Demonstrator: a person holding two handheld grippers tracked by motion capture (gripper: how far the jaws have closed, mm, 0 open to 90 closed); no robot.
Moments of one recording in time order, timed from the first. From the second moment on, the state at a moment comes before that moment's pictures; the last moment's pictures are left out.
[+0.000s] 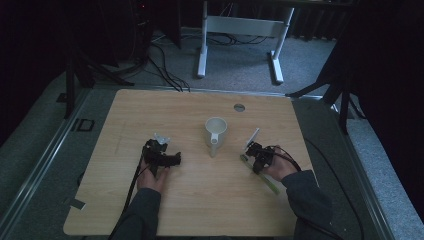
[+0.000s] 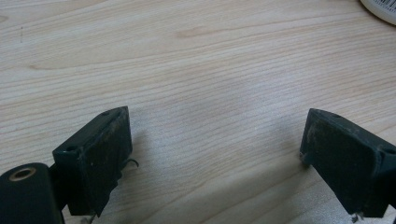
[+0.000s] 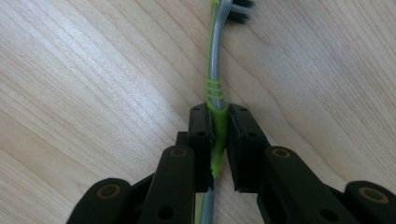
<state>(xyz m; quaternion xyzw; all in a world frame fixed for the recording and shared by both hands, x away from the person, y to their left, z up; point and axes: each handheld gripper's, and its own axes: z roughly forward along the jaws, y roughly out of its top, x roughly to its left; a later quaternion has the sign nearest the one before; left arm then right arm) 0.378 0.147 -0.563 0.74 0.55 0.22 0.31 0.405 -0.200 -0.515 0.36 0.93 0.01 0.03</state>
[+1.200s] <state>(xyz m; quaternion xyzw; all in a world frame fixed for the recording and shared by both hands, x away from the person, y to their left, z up) 0.378 0.147 -0.563 0.74 0.55 0.22 0.31 0.400 -0.207 -0.466 0.38 0.91 0.15 0.08</state>
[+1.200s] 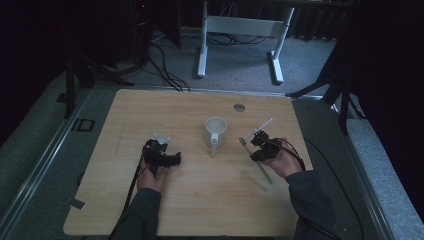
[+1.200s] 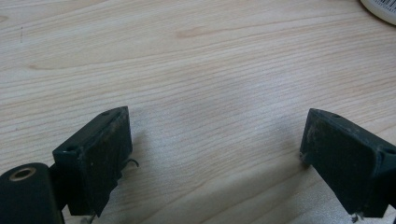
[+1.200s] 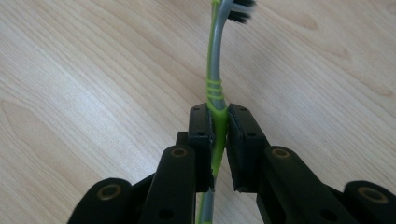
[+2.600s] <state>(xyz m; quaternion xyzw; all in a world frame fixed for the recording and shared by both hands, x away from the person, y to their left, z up) 0.378 0.148 -0.563 0.74 0.55 0.22 0.31 0.401 -0.201 -0.448 0.39 0.88 0.25 0.13</state>
